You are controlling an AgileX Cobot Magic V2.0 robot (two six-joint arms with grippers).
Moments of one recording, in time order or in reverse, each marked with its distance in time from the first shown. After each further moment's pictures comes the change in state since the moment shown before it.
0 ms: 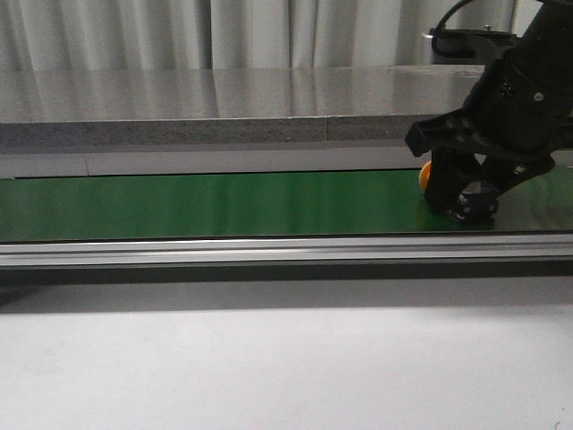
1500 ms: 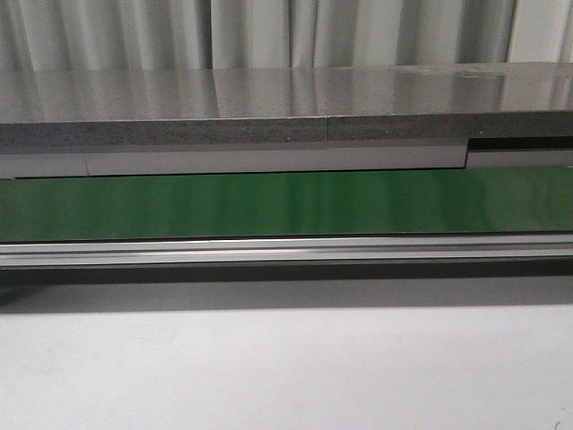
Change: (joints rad) left arm 0.000 0.000 0.000 0.000 0.000 0.000; right arm -0.643 0.227 -0.254 -0.132 0.211 -0.170
